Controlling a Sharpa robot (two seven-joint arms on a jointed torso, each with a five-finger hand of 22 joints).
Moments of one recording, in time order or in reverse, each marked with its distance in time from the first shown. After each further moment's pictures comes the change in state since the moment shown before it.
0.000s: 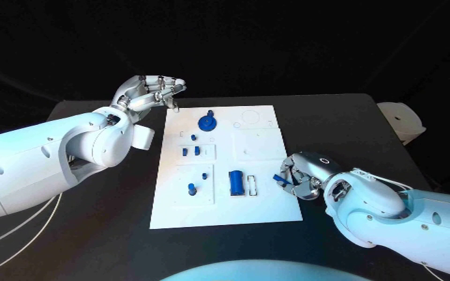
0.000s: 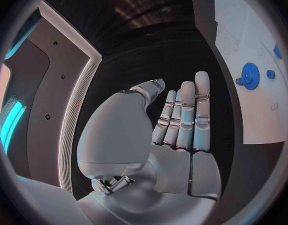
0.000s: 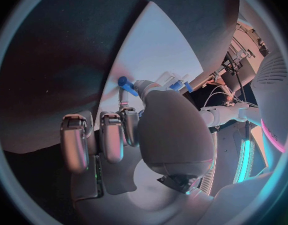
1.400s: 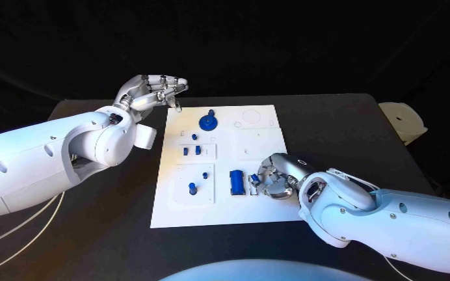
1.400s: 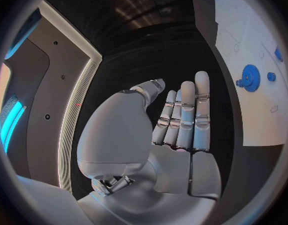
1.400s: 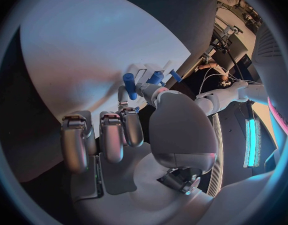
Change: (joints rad) left arm 0.000 0.005 0.000 0.002 0.000 0.000 -0.001; left_hand 0.000 0.000 0.000 0.000 0.000 -0.004 -0.004 0.000 0.000 -0.007 0.000 0.004 0.000 0.000 0.000 0.000 -0.001 0.000 0.000 0.000 -0.004 -0.001; right arm 0.007 0.142 -0.001 -0.013 0.200 -0.066 -0.010; right_hand -0.205 -0.003 0.190 -0.188 -0.060 -0.002 0.003 0.019 0.027 0.000 -0.007 0.008 0.000 0.000 0.000 0.000 0.000 0.000 0.000 0.000 0.000 0.000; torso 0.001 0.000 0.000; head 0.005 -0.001
